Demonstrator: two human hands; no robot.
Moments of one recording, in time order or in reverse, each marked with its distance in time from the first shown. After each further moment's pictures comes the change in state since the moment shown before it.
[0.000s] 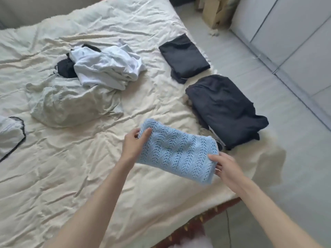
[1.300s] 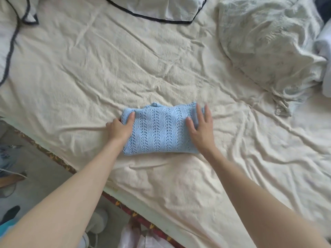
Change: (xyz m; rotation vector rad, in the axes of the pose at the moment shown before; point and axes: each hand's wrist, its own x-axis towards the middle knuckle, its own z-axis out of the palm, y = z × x) left_hand -0.060 -0.368 -0.228 -0.273 0.738 -0.920; right_hand 0.085 0.201 0.419 -1.371 -0.756 -0.729
